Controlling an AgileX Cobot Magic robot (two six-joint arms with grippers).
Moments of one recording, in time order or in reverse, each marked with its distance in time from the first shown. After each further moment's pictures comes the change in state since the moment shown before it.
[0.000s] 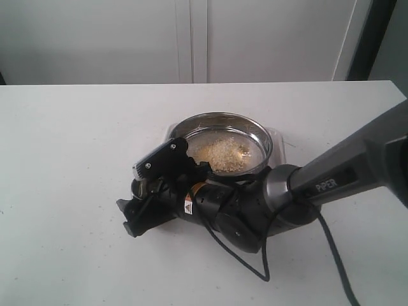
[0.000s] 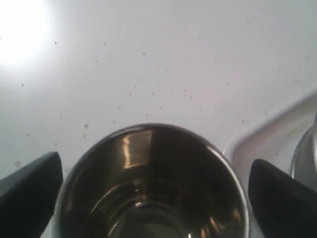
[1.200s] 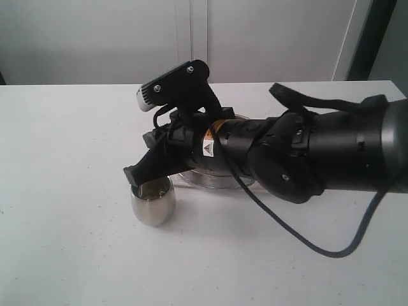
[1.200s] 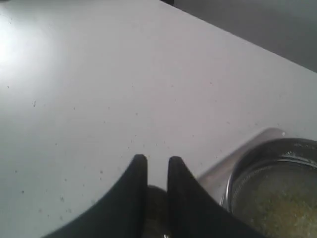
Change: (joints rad) left arm 0.000 0.000 0.000 0.000 0.000 0.000; right arm 0.000 -0.420 0.000 0.000 0.400 0.043
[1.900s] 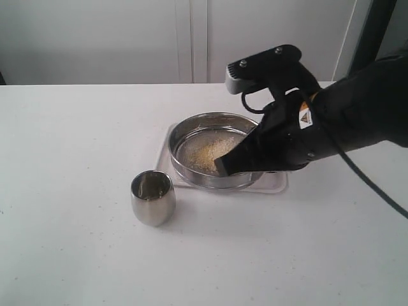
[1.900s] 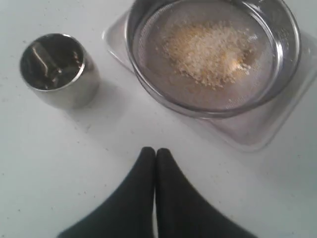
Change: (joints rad) left arm 0.000 0.000 0.000 0.000 0.000 0.000; right arm -0.167 -0.293 0.000 0.060 0.726 0.013
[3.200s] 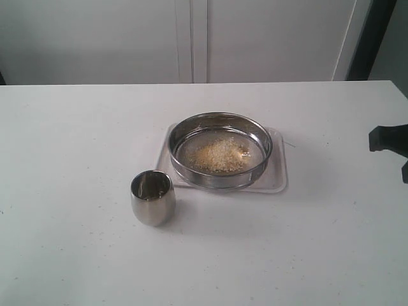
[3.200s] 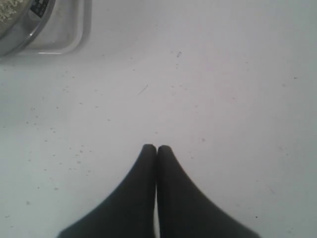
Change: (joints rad) left arm 0.000 0.000 0.000 0.000 0.000 0.000; right arm -0.521 -0.248 0.073 0.042 0.397 0.128
